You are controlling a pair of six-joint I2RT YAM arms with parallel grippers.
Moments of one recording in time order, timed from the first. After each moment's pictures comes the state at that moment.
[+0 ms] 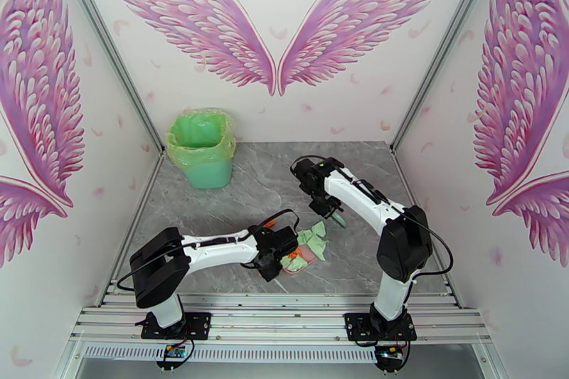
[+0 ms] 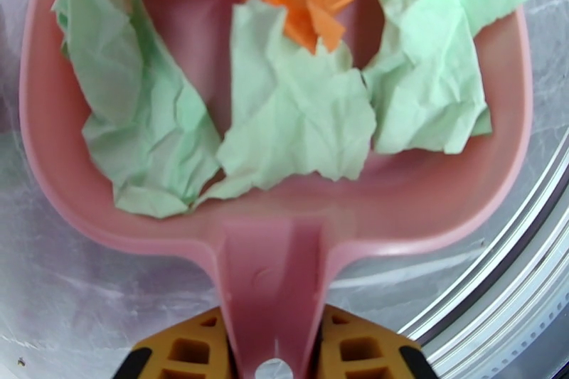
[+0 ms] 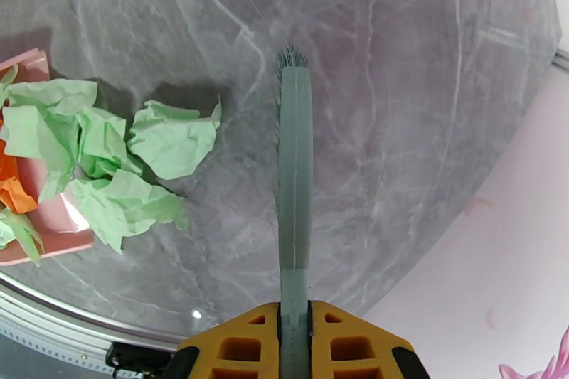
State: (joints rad) left arm -1.08 1.76 1.11 -0.81 -0.03 -0.16; right arm 0.56 1.83 1.58 -1.39 0.39 -0.11
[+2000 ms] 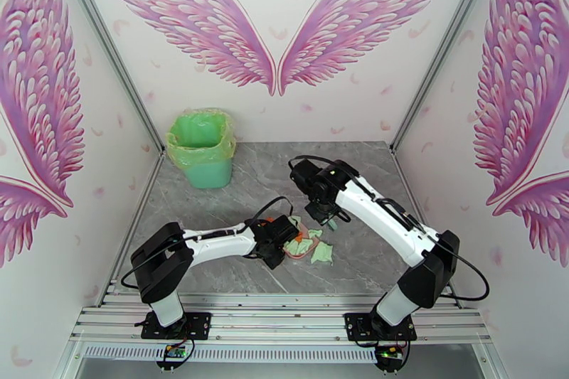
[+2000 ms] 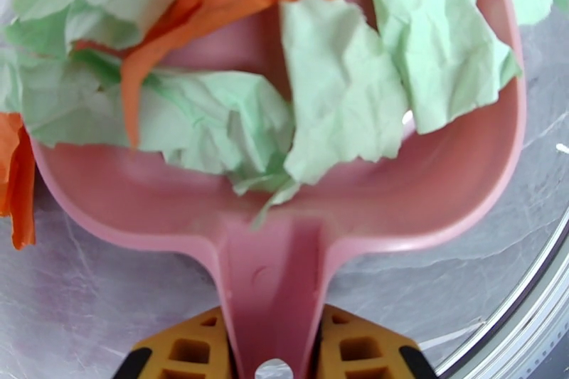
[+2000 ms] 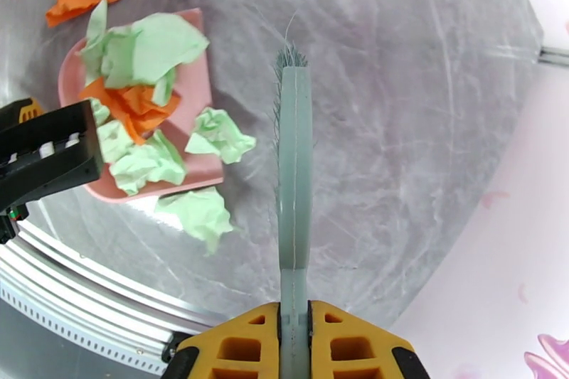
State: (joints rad) left arm -0.99 1.75 1.09 -0.62 -0.03 -0.14; right arm 0.66 1.60 1.67 -1.50 0.34 0.06
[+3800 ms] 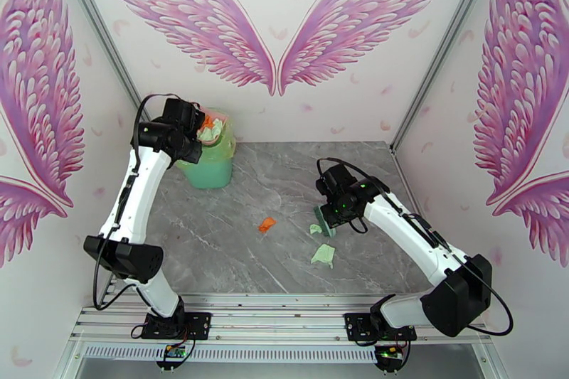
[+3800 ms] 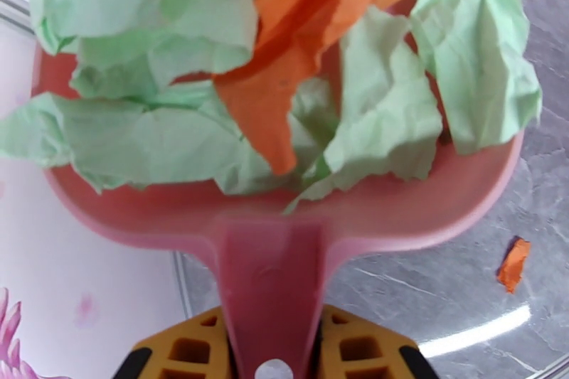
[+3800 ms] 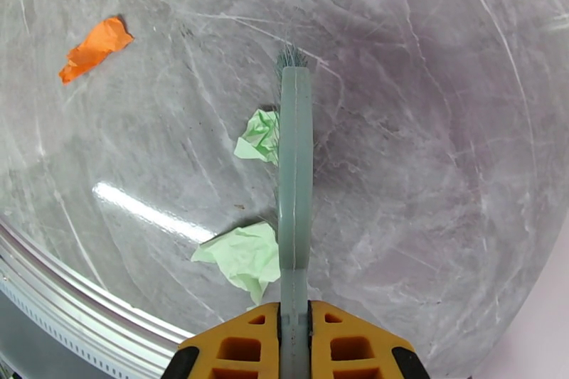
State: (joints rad) left arm -0.16 1.82 2.24 -1.37 -0.30 0.19; right arm 0.46 1.41 1.29 -1.14 0.05 0.07
